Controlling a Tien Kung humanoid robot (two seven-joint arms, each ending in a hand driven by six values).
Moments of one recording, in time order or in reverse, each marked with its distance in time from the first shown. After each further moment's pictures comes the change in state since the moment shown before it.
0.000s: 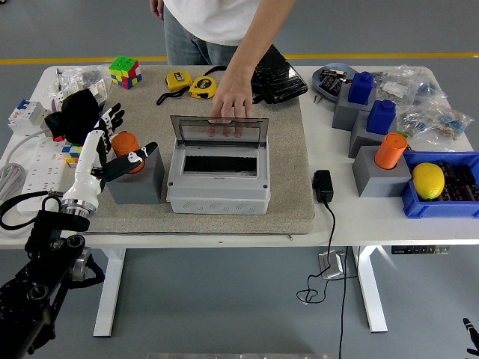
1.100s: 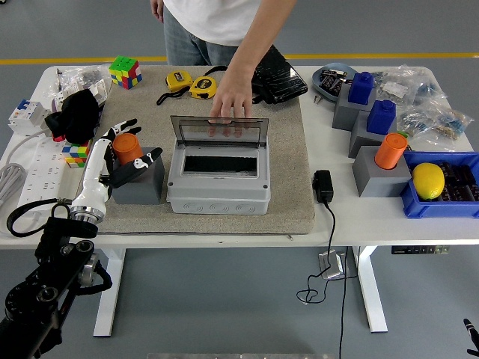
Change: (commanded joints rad) left arm -0.004 -0.014 0.040 0.045 -0.013 0.017 -0.007; right arm -0.003 -0.003 0.001 0.000 -0.008 0.000 -0.001
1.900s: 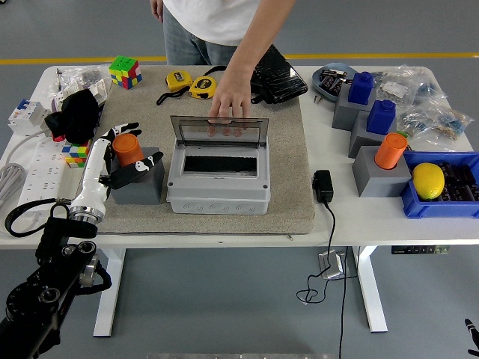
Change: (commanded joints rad) left arm 0.001 0.001 0.002 -0.011 0.049 0.049 0.017; right arm 0.000 0.000 0.007 0.000 0.002 -0.001 0.002
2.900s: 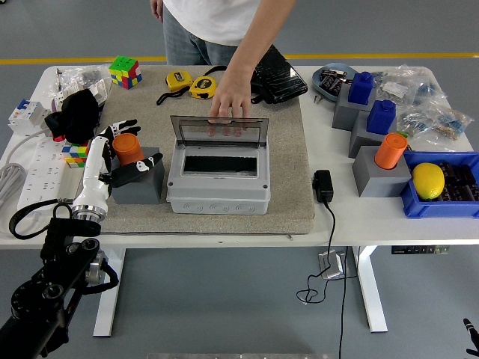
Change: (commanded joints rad) left arm -0.017 -0.028 0.000 0.023 -0.085 0.024 -0.053; right arm -0.001 0.004 -0.006 0.000 0.006 0.002 -0.001
